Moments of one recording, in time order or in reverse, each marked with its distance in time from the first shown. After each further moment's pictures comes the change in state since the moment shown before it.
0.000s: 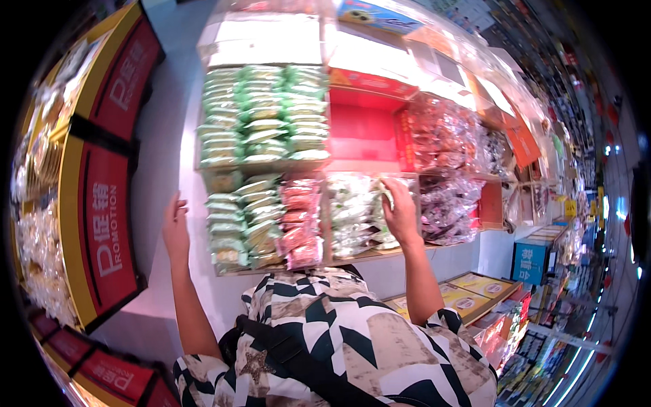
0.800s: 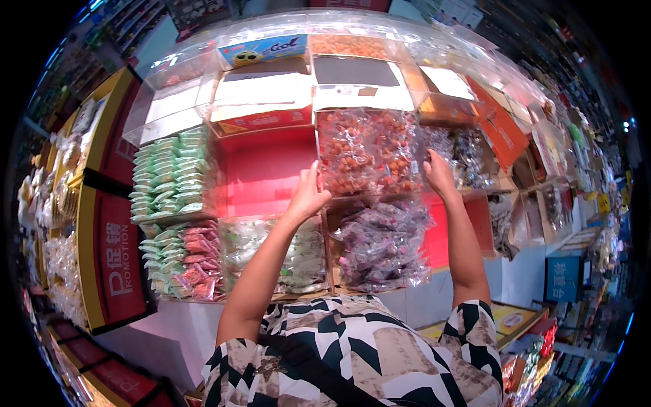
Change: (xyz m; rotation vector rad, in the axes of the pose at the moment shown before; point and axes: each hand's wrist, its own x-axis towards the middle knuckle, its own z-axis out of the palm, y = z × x) left_hand -0.052 0.234 0.498 0.101 -0.505 0.310; right_hand 0.060 0.423 -0.157 -0.176 0.007 0.269
